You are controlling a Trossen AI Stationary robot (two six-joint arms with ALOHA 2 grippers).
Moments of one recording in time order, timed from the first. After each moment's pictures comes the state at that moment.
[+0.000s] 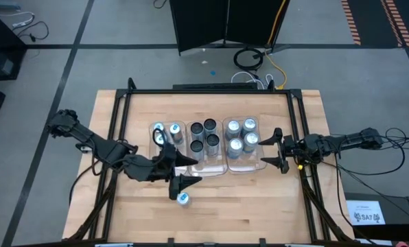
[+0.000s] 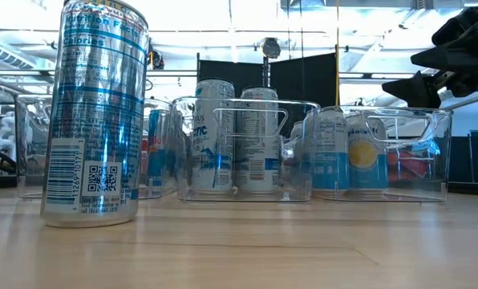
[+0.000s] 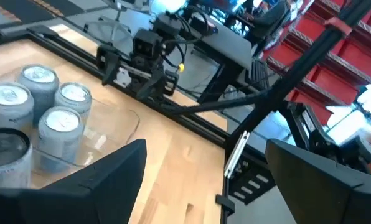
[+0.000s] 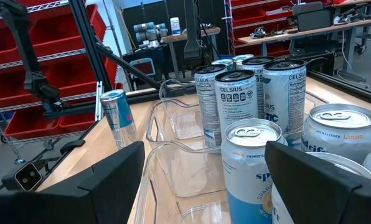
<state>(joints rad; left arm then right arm) -0.50 1.39 1.31 -0.20 -0.52 -0.67 0.19 0.09 0.01 0.04 0.15 0.20</state>
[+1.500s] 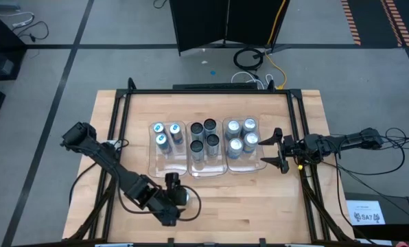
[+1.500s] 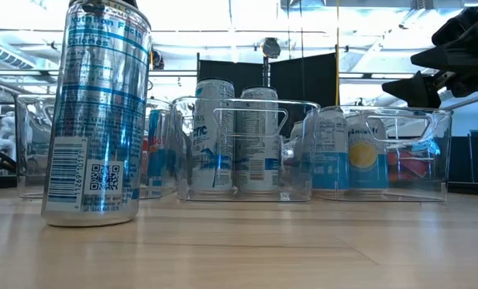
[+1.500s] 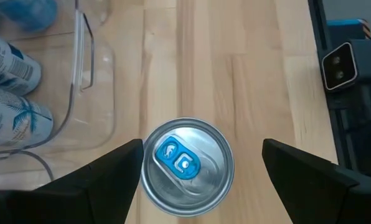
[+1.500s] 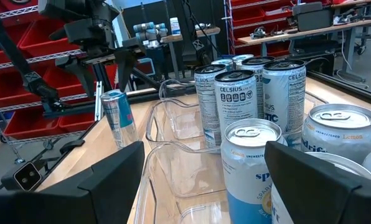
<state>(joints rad) -0.65 1.69 1.33 -0.70 -0.35 -0.52 0.19 0.09 0.01 0.04 0.15 0.20</state>
